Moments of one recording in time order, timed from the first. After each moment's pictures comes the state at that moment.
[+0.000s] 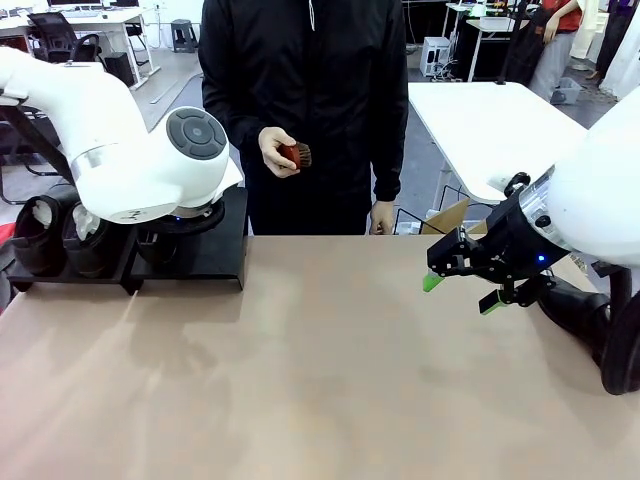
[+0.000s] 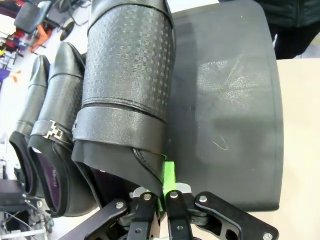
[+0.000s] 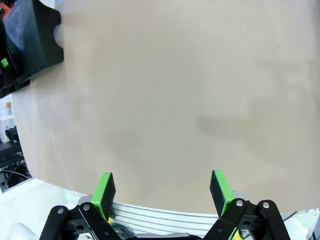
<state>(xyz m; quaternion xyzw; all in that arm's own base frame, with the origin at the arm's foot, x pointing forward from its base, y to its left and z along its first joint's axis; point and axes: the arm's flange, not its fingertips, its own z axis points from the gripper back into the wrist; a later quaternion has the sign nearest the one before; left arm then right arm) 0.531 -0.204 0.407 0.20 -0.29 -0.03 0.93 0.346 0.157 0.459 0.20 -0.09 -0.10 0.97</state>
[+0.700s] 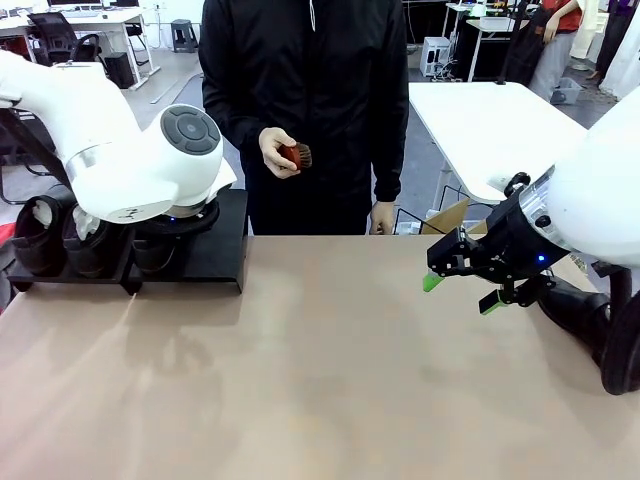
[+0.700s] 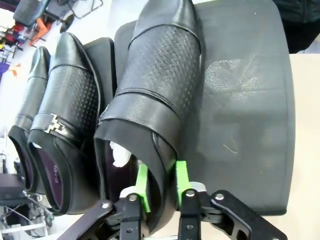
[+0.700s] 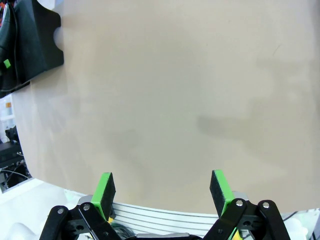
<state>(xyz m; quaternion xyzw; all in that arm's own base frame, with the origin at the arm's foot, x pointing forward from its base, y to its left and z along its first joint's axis) 0.534 -0.193 0.406 0.20 -0.28 -0.02 0.94 0.346 0.157 0.459 0.20 -0.09 -0.10 0.97</state>
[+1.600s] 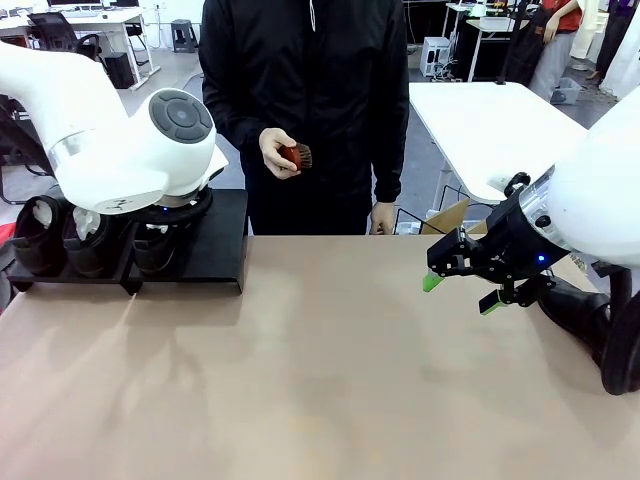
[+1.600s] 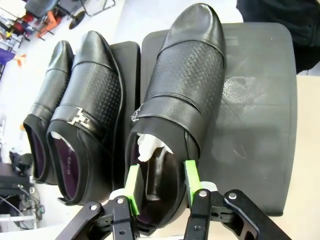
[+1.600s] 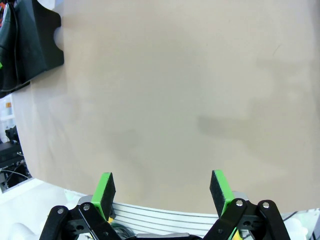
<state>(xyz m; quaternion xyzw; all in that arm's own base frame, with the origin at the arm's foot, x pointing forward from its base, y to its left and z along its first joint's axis) 0.526 -0.188 0.428 0.20 -0.30 0.02 0.93 0.346 0.157 0.459 0.20 -0.09 -0.10 0.97</state>
